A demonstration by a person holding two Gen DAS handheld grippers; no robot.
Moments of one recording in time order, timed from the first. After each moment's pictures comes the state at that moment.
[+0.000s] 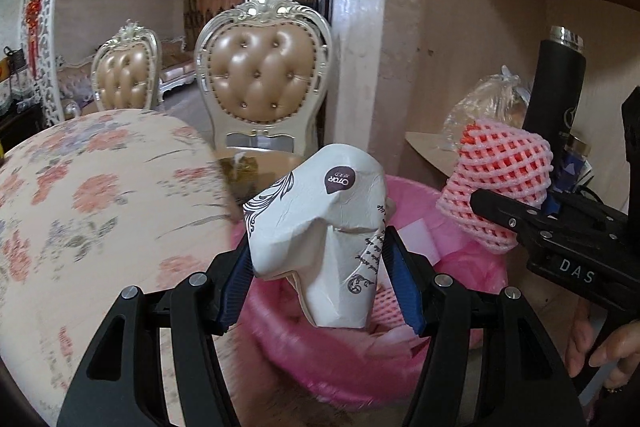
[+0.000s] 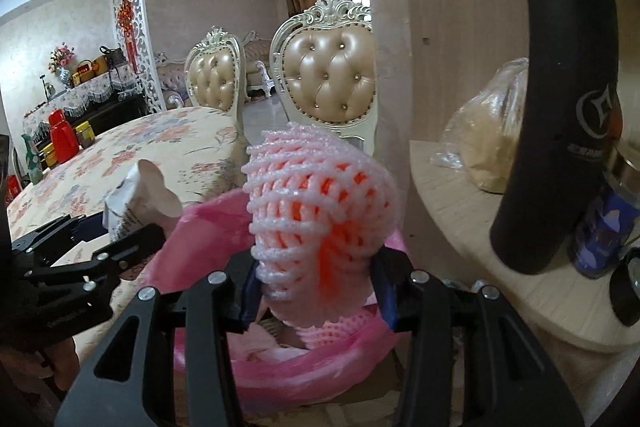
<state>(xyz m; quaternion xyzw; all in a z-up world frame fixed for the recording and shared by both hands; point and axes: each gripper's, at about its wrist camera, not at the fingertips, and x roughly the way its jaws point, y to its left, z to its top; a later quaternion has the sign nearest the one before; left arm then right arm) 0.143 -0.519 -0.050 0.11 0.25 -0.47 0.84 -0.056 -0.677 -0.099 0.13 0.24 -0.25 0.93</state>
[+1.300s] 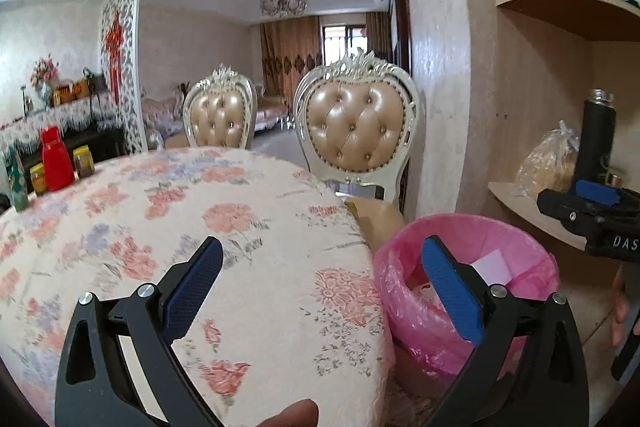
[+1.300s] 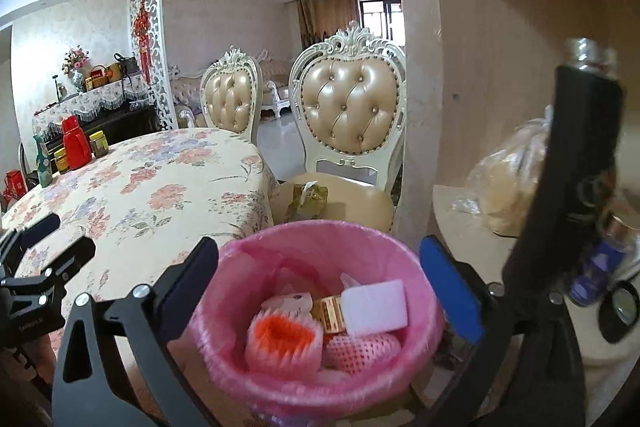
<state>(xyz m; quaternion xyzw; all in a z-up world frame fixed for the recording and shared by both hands) 0.137 -0.393 -0.003 0.08 0.16 -0.34 0.92 -0.052 -0.621 -0.051 0.09 0.20 -0.25 0.94</state>
